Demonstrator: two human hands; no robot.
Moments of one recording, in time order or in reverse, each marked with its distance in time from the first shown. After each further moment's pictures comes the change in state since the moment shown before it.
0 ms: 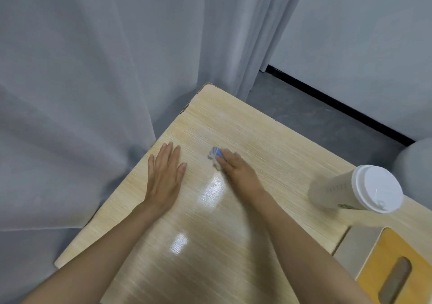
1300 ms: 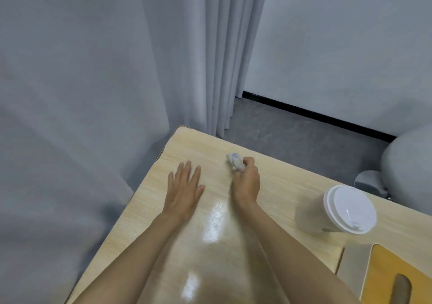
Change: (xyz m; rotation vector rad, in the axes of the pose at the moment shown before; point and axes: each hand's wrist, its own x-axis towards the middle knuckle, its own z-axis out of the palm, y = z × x) left_hand 0.084 0.078 0.023 0.204 -0.218 0.194; right_hand 0.048 0.024 -0.063 0.438 0.486 0.896
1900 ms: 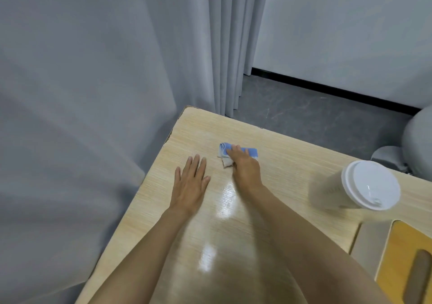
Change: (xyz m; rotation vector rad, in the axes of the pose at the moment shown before) left_hand -0.026 -0.015 0.019 0.050 -0.081 -0.027; right_hand -0.003 0.035 0.028 -0.362 -0.411 -0.413
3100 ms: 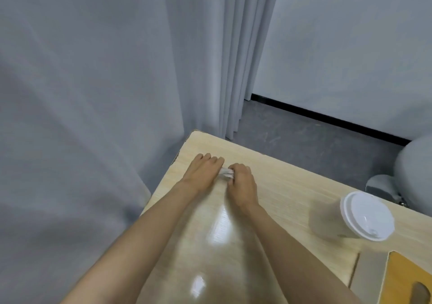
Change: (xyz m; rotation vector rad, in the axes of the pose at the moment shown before) left_hand 0.072 0.029 -0.093 0.414 0.058 0.363; right_hand 0.001 -0.054 -0.025 0.084 0.194 0.086
